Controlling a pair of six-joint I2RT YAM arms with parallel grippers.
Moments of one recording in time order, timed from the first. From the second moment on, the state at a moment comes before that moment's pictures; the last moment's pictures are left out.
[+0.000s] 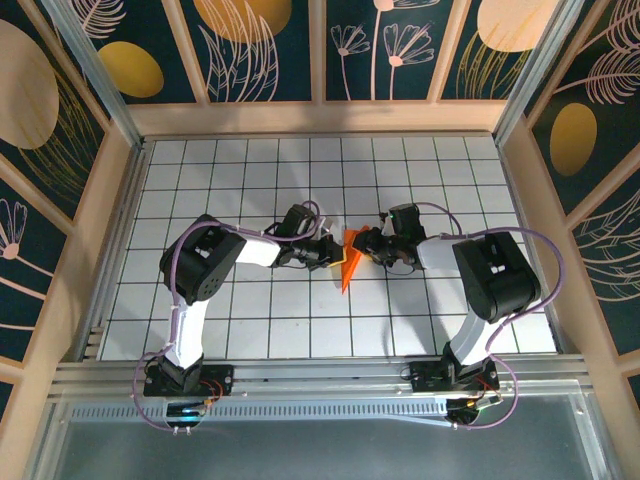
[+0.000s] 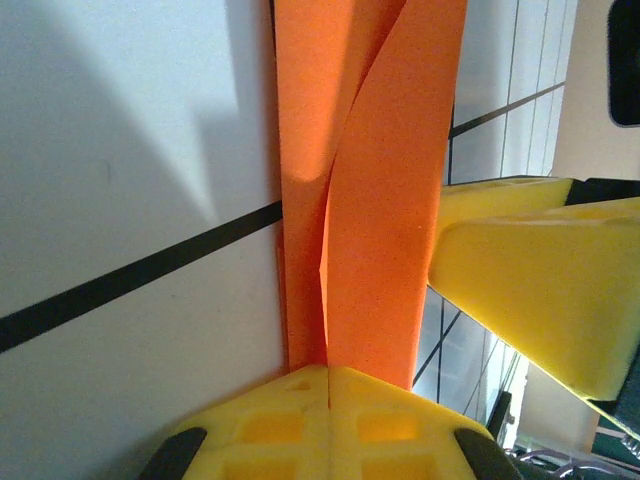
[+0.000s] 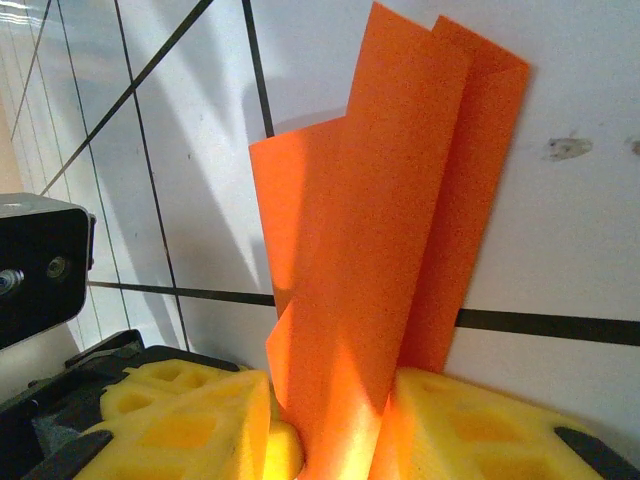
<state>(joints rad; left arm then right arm) -0.65 2.07 1.03 0.26 0.67 -0.92 0.37 1.71 0.70 0.17 -0.51 0.83</state>
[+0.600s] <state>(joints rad) -0.65 2.07 1.05 0.22 0.66 -0.89 0.36 1.61 0.70 0.09 -0.45 0.76</state>
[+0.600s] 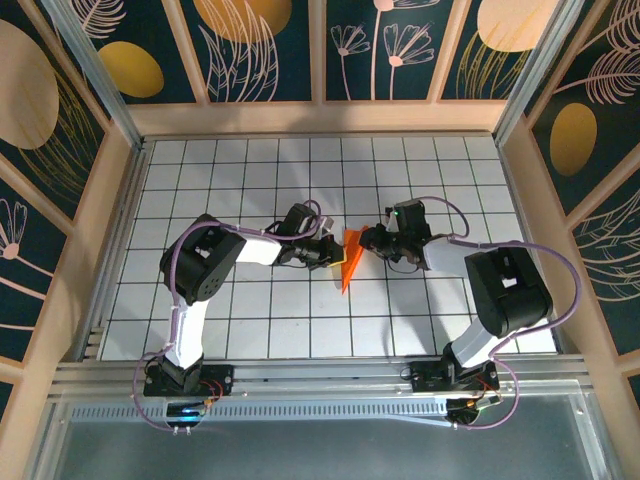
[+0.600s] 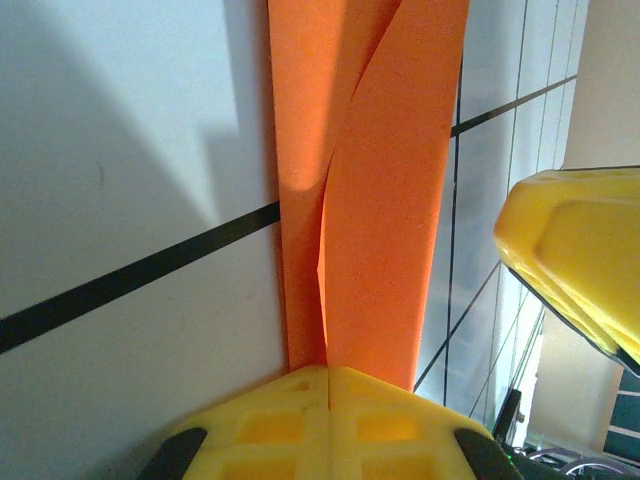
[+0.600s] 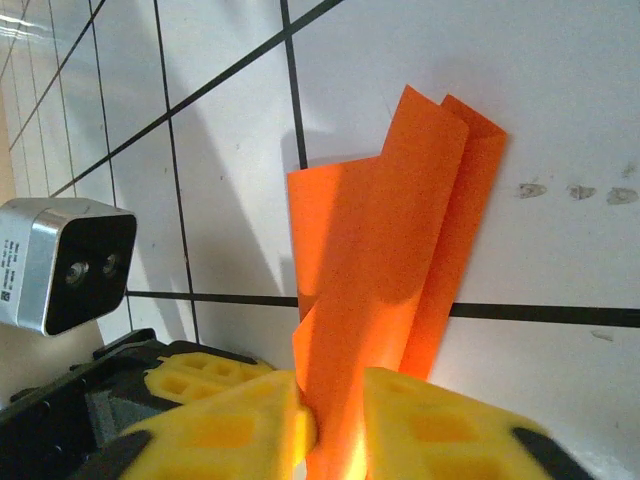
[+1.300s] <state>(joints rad) -0.66 2.07 1.06 0.18 0.63 -0.89 0.38 1.72 0.76 0.08 -0.44 0.75</state>
